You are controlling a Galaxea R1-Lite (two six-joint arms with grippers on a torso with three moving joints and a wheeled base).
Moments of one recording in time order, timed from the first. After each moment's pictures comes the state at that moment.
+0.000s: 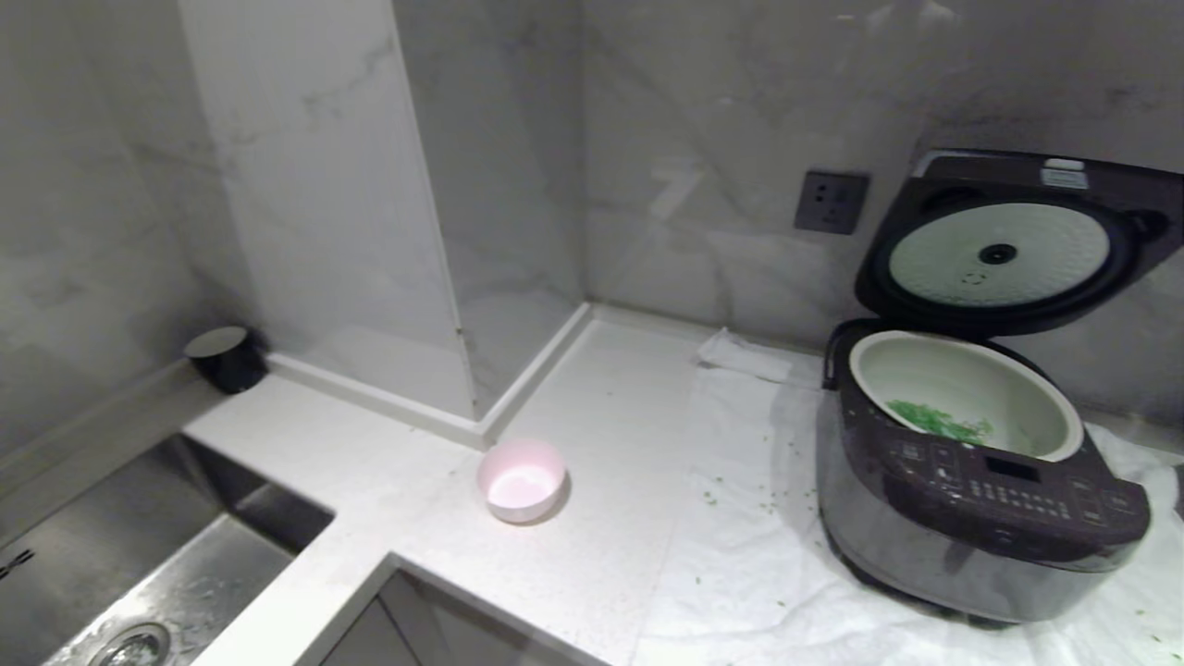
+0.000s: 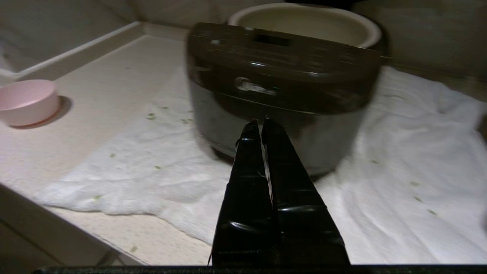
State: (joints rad) left arm 0.00 0.00 -0.03 0.10 -0.04 0.07; right arm 0.00 0.00 0.00 0.00 0.00 -0.01
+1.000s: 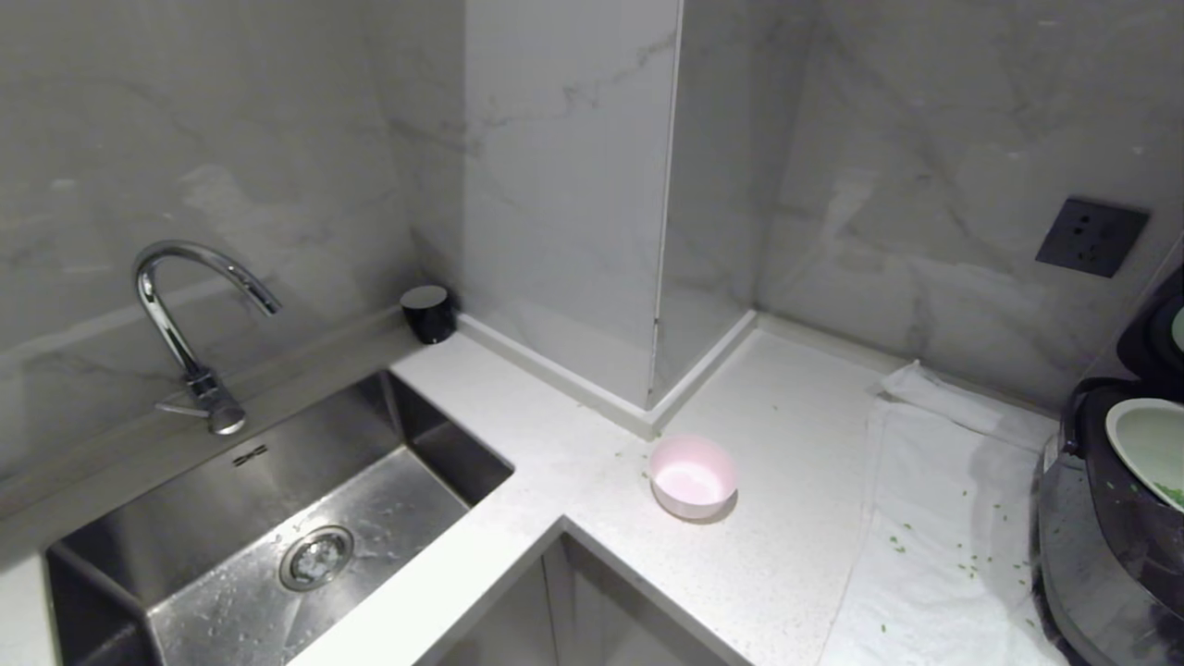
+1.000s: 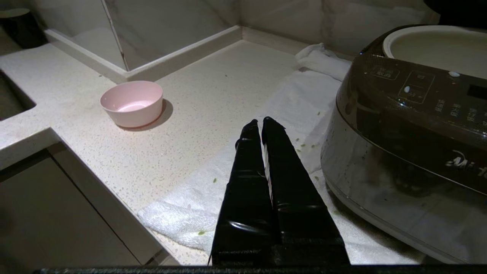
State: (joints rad) left arm 0.00 0.00 -0.03 0.10 -0.03 0.03; right arm 0.00 0.00 0.00 0.00 0.00 0.00
